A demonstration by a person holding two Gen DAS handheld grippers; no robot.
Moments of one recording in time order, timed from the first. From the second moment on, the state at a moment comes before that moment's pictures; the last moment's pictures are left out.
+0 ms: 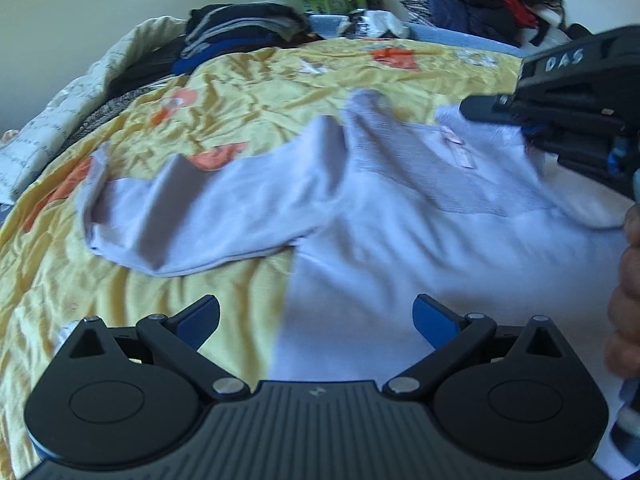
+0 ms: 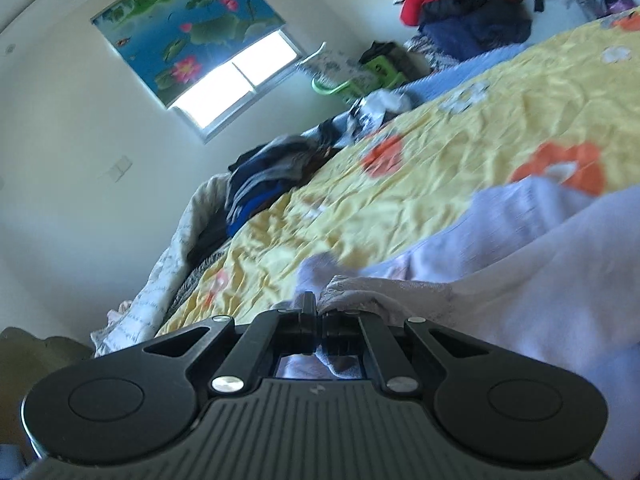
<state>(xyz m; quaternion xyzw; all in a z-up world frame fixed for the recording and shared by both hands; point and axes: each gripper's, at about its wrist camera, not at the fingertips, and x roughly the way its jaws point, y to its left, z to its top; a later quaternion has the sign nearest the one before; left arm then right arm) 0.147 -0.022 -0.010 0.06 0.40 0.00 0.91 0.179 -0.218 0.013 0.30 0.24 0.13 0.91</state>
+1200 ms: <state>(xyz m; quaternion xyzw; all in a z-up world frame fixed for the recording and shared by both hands) 0.158 0.080 -0.018 0.00 0.43 0.10 0.90 0.216 -0.129 -0.018 0.33 0.30 0.22 0.87</state>
